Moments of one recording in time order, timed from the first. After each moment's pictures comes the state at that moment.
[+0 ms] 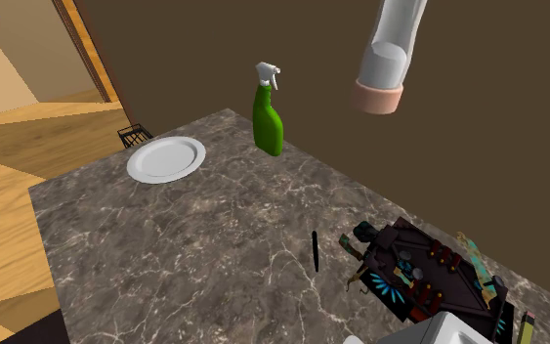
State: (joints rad) arm 0.06 0.39 -0.05 -1.02 0.19 1.49 0.06
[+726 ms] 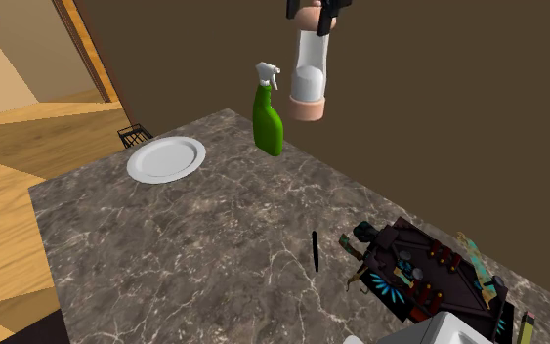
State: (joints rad) arm 0.23 0.29 0.02 -1.34 0.14 1.74 0.24
